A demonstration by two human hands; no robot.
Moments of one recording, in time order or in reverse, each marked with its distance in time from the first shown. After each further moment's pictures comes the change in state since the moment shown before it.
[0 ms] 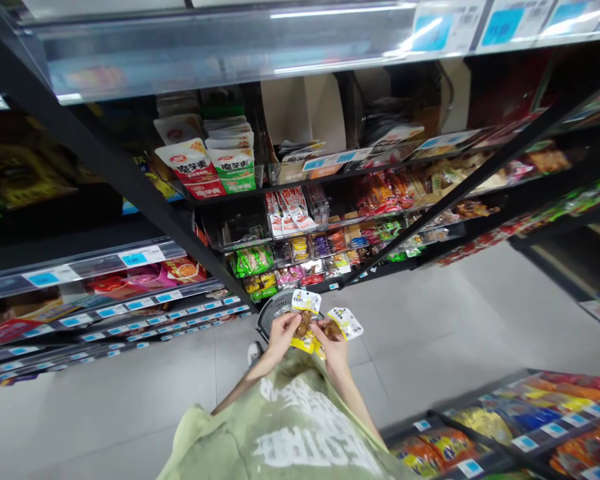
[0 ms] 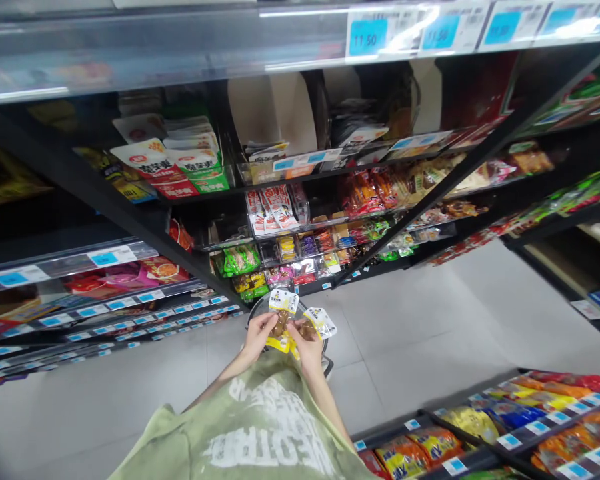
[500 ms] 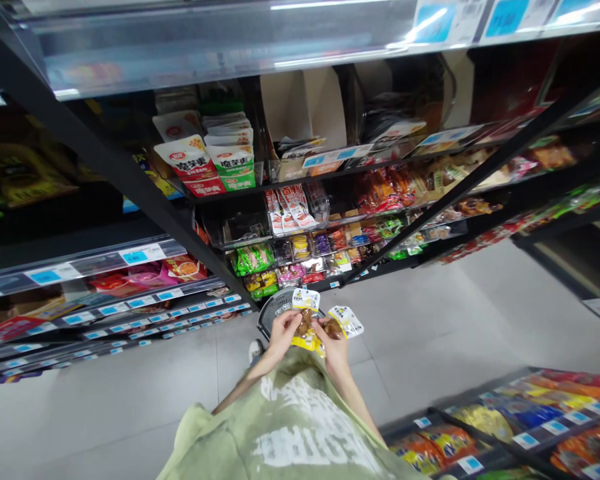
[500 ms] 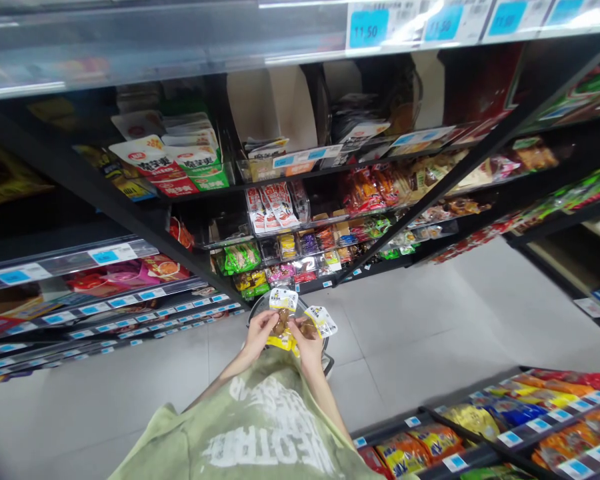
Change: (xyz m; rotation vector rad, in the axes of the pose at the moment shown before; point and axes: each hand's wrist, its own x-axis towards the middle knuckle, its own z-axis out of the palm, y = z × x) left_hand -0.003 -0.001 0.002 0.007 0.016 -0.004; right_hand -0.004 0.000 0.002 0.051 0.017 -0.005
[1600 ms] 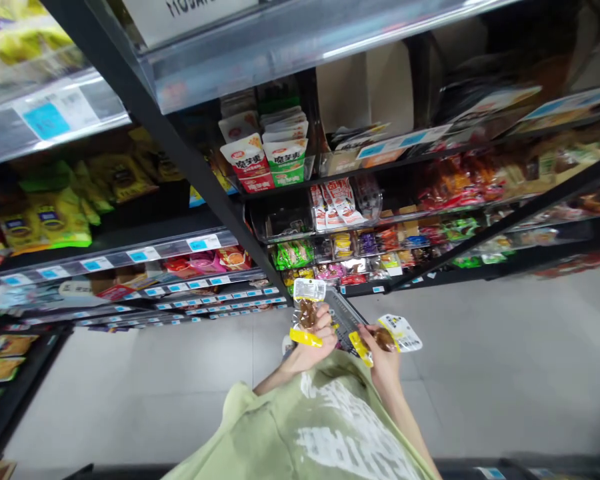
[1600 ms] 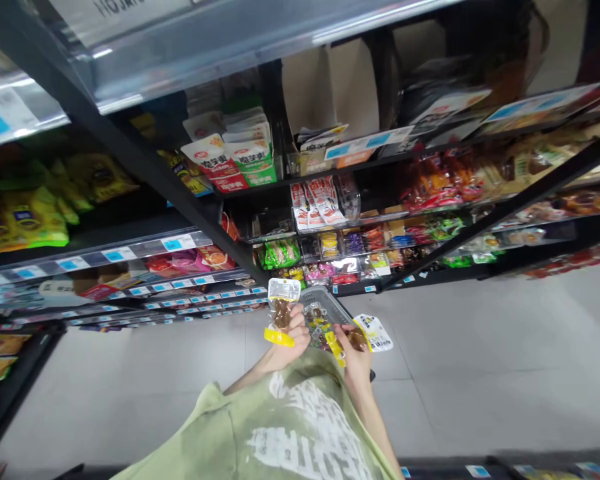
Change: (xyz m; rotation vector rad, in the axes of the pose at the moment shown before) left_hand -0.019 0.016 -0.020 -0.922 -0.045 -0.318; right_hand -0.002 0.006 -0.015 -0.006 0.028 0.087
